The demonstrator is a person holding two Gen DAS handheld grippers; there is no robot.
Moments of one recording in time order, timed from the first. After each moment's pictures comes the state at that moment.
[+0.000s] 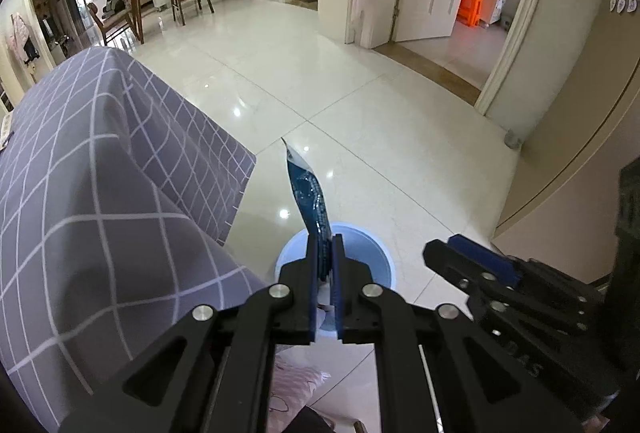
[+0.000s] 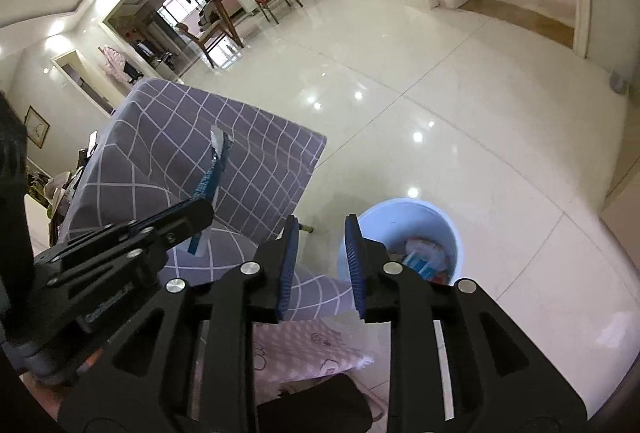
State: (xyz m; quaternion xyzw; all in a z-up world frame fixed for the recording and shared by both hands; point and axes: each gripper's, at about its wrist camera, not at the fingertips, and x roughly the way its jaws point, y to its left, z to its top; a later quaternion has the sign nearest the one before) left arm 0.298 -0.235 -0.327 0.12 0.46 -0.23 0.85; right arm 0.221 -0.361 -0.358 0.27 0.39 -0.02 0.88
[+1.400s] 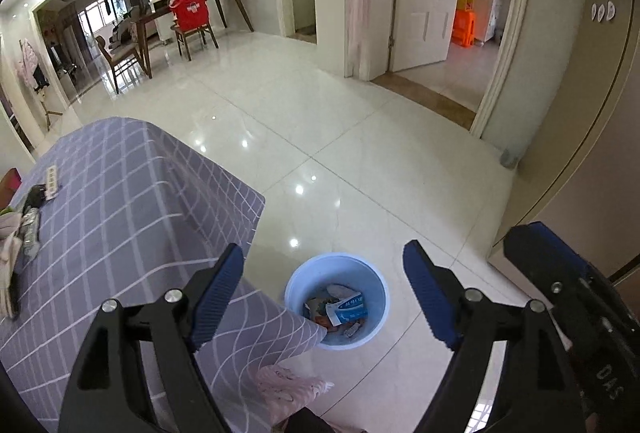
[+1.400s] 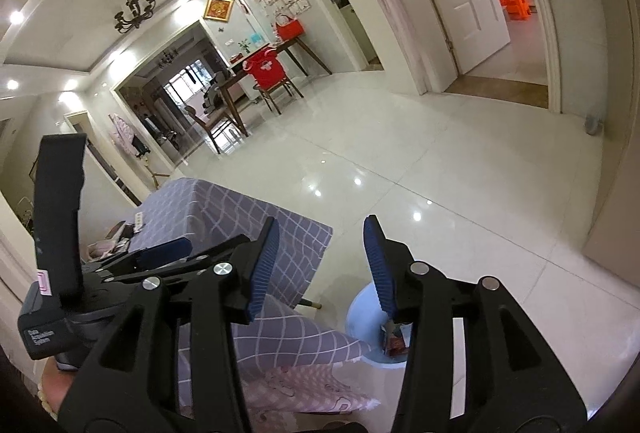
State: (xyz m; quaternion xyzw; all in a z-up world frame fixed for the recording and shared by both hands) left arm 0.262 -0.231 -0.240 0.13 0.41 -0.23 0.87; right arm 0.150 -0.371 -0.261 0.28 0.24 -0.05 0.93
